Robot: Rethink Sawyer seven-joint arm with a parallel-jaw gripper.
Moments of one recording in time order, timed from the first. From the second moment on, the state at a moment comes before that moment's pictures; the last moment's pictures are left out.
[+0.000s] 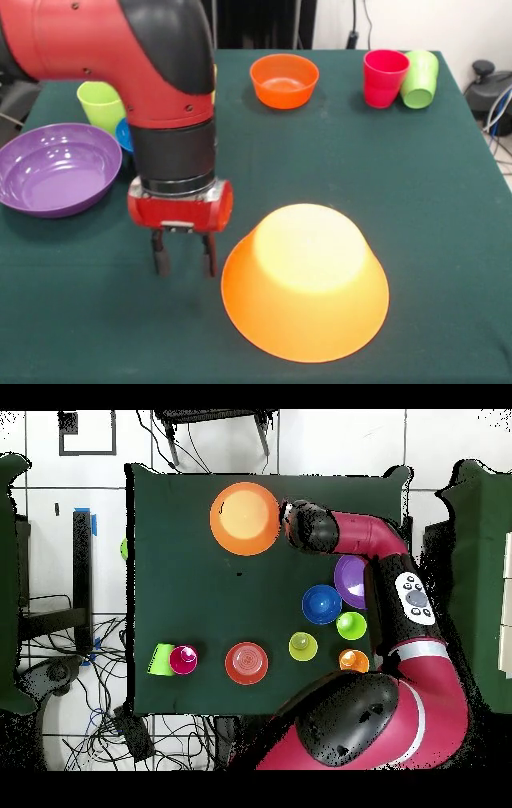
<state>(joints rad) -0.59 -0.29 0.45 1.16 -0.49 0.50 1.85</state>
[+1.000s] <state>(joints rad) -0.40 -0.61 0.27 1.48 -0.44 0.50 1.85</state>
